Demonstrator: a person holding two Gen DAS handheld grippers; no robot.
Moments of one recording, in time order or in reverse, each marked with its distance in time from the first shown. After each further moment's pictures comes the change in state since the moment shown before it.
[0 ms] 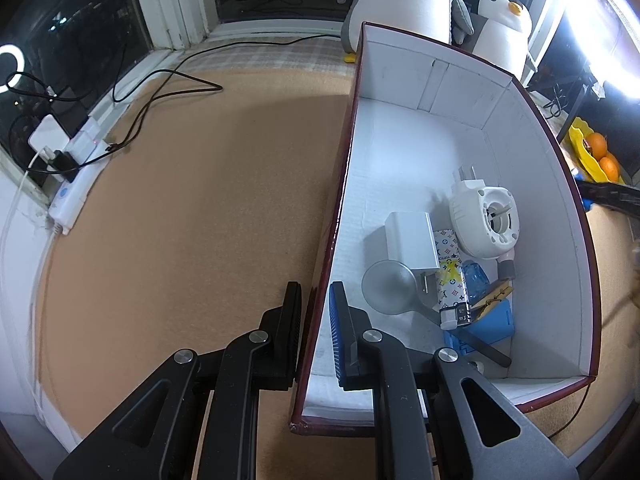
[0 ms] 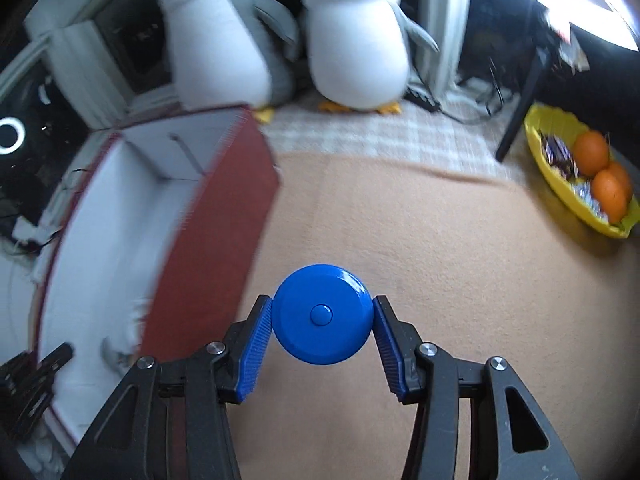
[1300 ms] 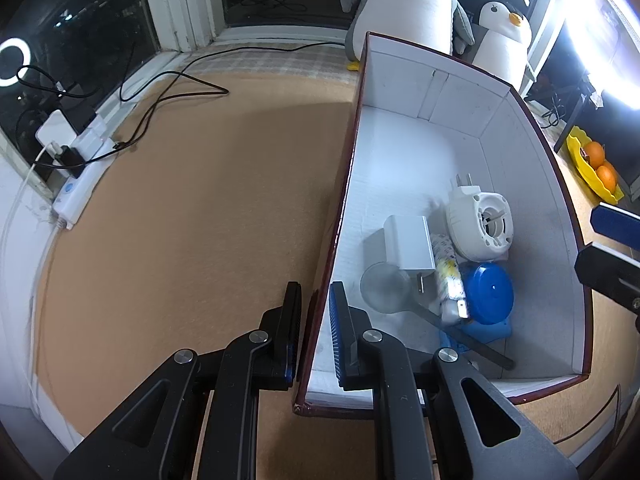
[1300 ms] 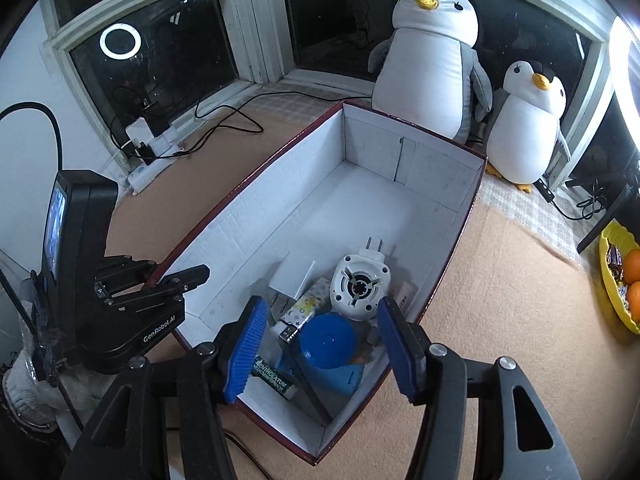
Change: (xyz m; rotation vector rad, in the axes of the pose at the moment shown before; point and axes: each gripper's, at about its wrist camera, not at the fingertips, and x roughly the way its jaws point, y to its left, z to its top) left arm -0.009 0.001 -0.004 -0.023 -0.024 -0.002; right arm -0.061 0.146 -0.046 -0.358 -0.047 0.155
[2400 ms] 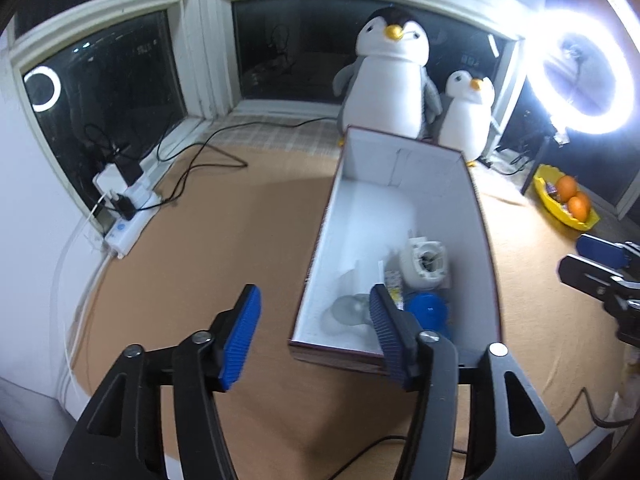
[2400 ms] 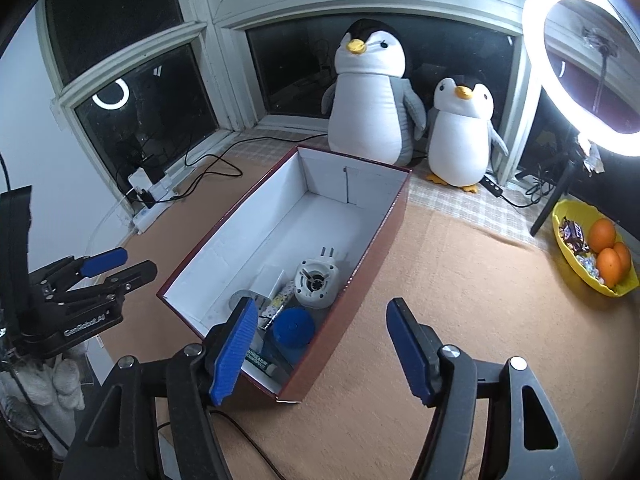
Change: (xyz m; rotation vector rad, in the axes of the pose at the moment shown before) left arm -0.111 -0.021 -0.011 -0.002 -0.209 0.018; right arm -0.084 -0.044 -0.031 0.111 -0.136 -0.021
